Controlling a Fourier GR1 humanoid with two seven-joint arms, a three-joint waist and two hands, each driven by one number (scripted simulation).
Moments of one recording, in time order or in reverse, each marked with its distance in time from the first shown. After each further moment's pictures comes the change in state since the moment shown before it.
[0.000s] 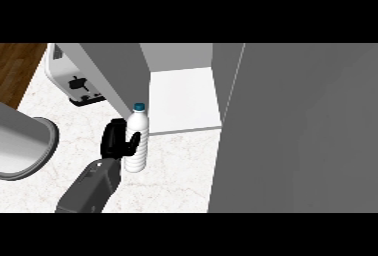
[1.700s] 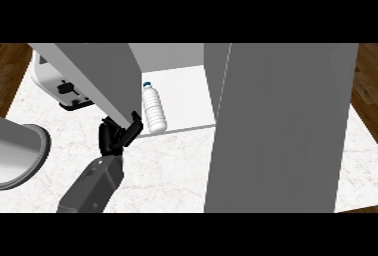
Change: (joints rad) left arm -0.009 -0.013 0.027 -0.022 0.088 0.284 -0.048; right arm -0.030 -0.087 -0.179 0.102 -0.269 0.134 -0.021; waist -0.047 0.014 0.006
